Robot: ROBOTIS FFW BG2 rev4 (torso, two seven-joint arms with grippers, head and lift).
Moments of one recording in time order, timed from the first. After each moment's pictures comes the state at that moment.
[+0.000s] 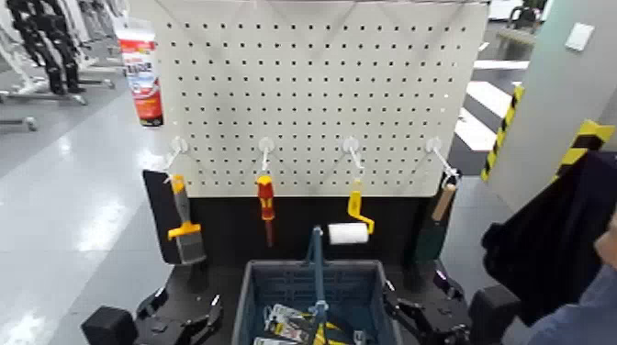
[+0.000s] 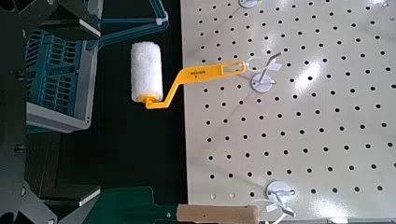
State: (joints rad) left arm 0.27 0.13 0.00 -1.69 0.22 -0.09 -0.23; right arm 0.23 -0.05 0.03 -1.74 -0.12 -0.01 0.24
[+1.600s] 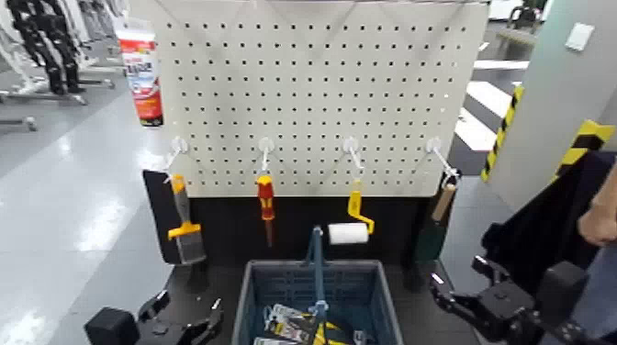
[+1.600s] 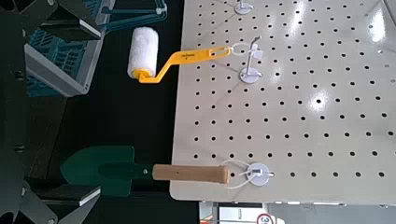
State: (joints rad) left arm 0.26 0.13 0.00 -1.68 0.22 -0.08 -0.25; right arm 0.18 -0.07 -0.23 -1.82 -0.09 0.15 0.63
